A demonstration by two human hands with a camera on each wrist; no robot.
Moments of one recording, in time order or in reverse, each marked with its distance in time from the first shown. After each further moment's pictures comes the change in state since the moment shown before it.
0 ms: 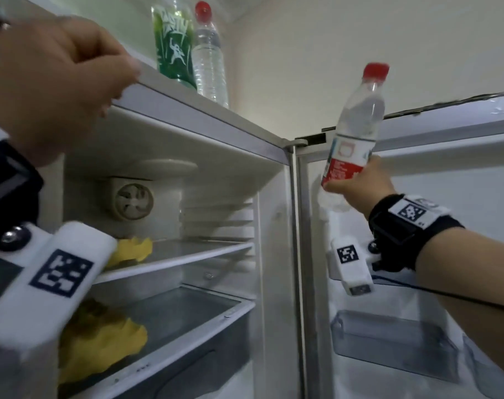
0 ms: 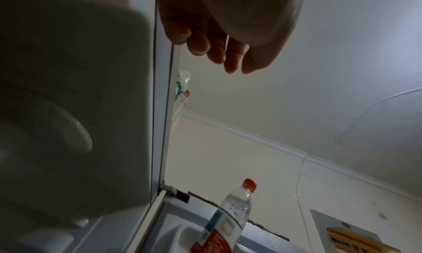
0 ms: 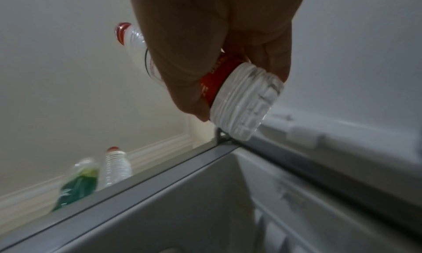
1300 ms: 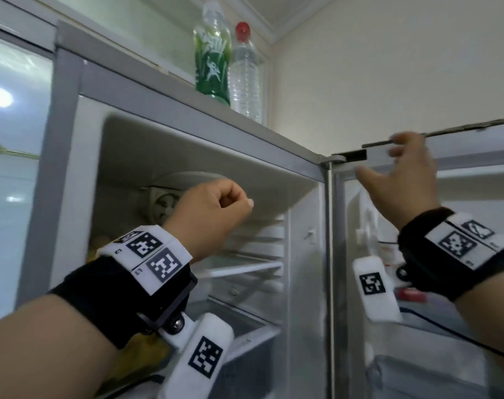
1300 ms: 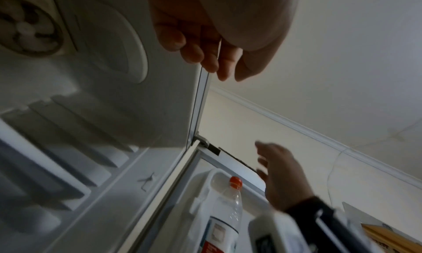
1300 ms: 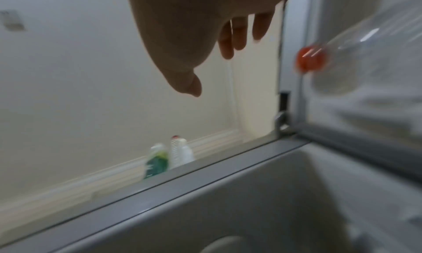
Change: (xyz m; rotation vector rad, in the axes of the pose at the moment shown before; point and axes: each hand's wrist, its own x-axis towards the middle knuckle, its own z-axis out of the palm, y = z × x) left_hand -0.044 -0.027 0.125 -0.116 -0.069 -0.211; right_hand -0.001 -0.038 0.011 -0.062 0.233 -0.346
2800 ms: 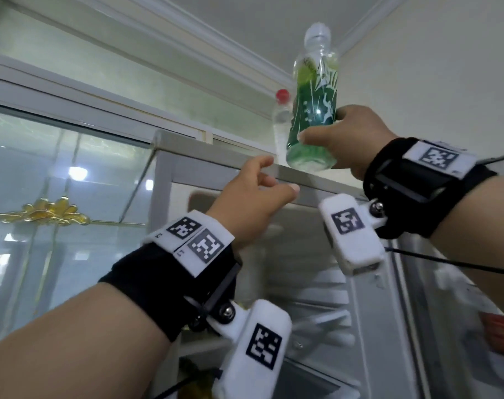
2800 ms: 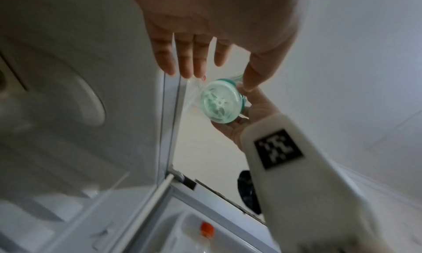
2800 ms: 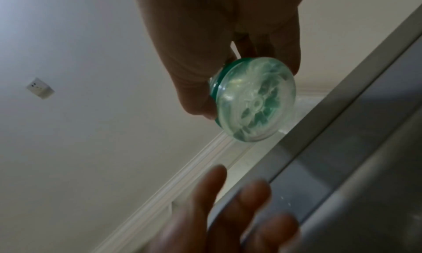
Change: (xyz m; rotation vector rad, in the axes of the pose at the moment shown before) left_hand 0.039 0.054 -0.067 -0.079 -0.047 -0.014; right_hand 0.029 -0.165 0.037 0.424 -0.326 -0.012
